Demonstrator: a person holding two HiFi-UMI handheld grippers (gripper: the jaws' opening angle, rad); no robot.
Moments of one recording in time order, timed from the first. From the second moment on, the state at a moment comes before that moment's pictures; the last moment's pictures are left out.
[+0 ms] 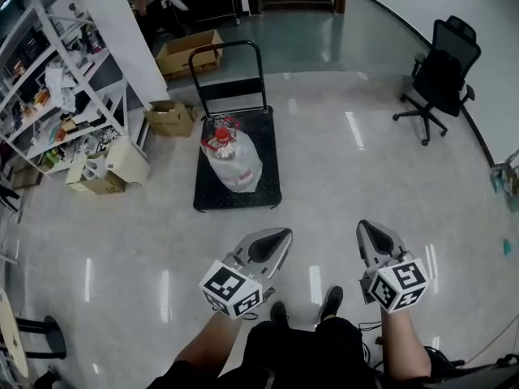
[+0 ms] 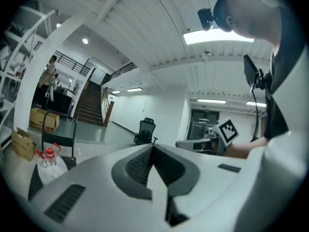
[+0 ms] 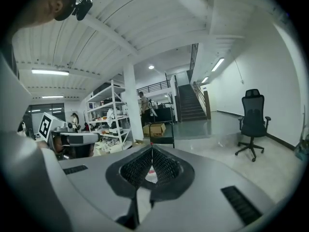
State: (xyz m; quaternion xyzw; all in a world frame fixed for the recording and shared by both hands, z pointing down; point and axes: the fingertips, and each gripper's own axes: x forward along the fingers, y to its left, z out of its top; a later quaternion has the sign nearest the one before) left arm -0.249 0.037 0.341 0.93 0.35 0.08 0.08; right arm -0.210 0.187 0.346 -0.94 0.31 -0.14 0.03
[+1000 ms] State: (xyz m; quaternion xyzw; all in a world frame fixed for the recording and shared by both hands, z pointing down) left arm -0.562 0.218 0.305 0.93 0.35 0.08 0.09; right arm -0.512 0.339 0.316 -0.93 0.35 -0.11 0.02
